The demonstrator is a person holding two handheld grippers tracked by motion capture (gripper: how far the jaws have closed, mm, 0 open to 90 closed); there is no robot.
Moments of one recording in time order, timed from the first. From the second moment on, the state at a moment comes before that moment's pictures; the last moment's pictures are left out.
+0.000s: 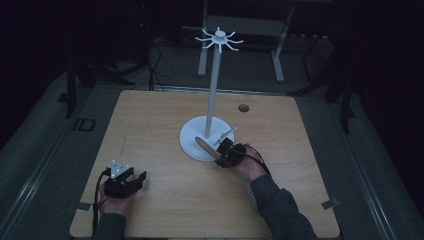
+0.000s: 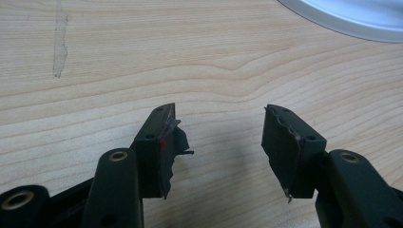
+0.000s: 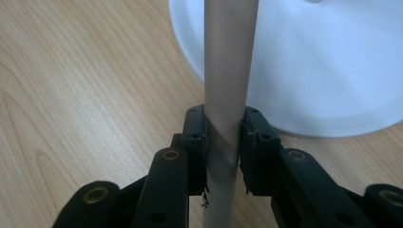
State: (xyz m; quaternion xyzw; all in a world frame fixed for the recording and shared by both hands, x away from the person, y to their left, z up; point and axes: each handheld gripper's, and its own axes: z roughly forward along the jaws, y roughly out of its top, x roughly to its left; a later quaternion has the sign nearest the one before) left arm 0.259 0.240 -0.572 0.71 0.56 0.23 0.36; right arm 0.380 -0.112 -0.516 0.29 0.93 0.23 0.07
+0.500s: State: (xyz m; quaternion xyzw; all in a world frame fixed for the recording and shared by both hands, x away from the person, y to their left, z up) left arm 0.258 0.241 -0.571 0.70 0.56 0.23 0.37; right arm 0.381 -0.128 -0.497 0.31 0.90 0.29 0.11
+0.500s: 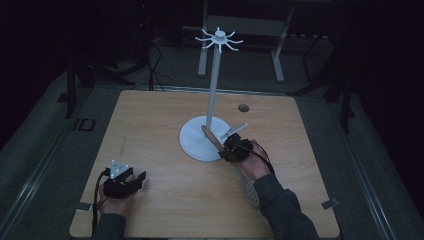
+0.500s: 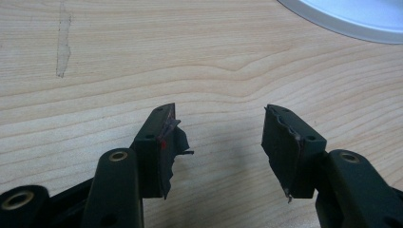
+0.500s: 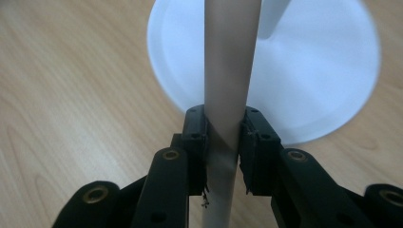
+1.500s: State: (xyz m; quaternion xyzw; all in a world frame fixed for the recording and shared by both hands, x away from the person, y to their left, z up) left arm 0.258 0.242 -0.570 0.70 0.56 0.23 0.37; right arm 0.372 -0.149 -0.445 0.29 0.83 0.43 0.19
